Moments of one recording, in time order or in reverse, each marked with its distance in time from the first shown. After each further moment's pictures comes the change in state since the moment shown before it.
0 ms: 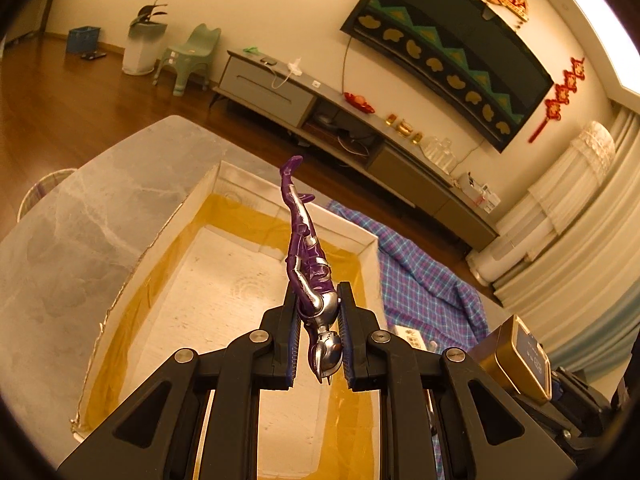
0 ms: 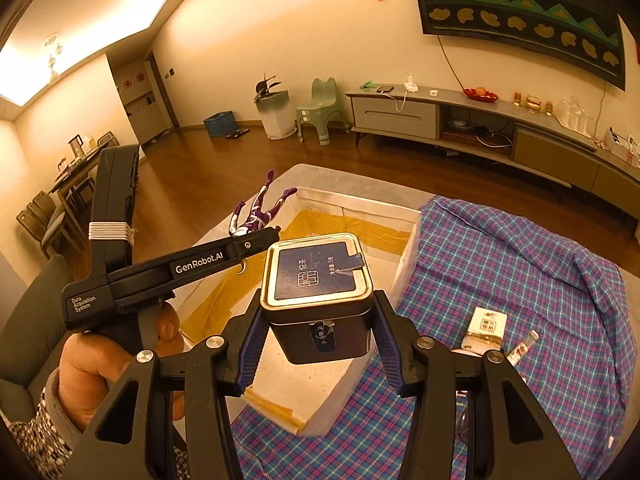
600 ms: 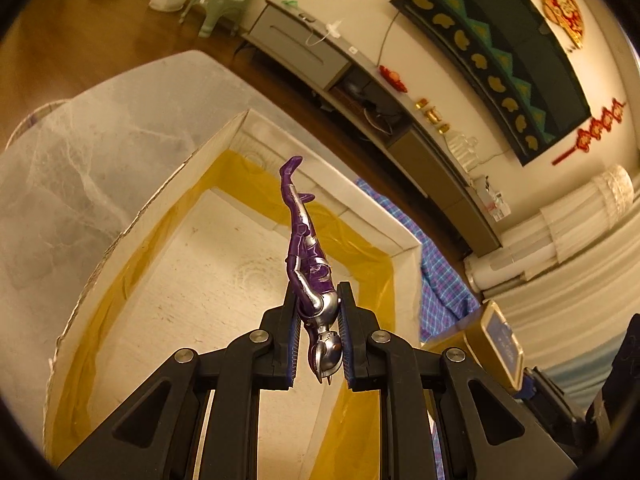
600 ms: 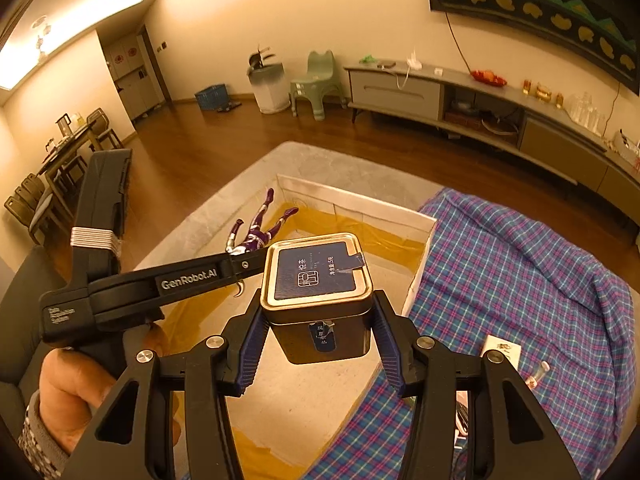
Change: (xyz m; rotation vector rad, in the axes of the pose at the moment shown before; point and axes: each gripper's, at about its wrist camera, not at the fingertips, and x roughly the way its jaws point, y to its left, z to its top) left arm 0.075 0.043 0.017 -0.195 0.148 -0.006; right arm 0.091 -0.014 0.033 -0.018 0.118 -0.033
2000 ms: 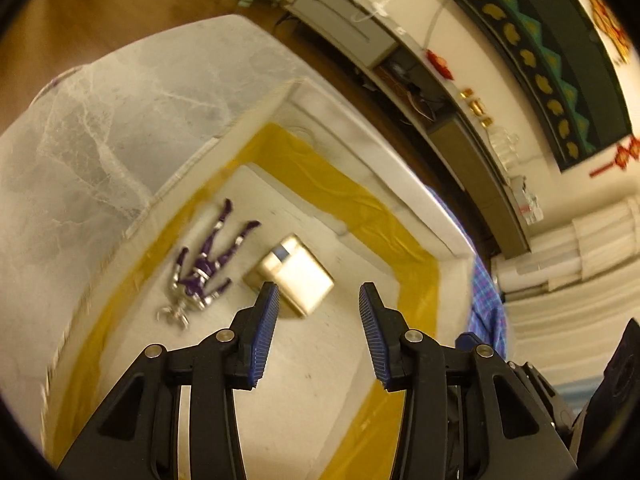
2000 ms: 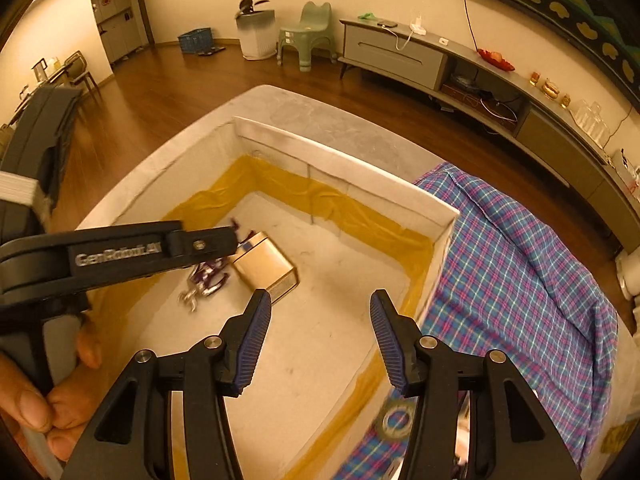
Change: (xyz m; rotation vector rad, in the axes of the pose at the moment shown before) left arm 0.020 0.014 0.000 -0.055 0.077 0.109; right arm 0.069 0.007 0.011 -0.106 0.154 -0.116
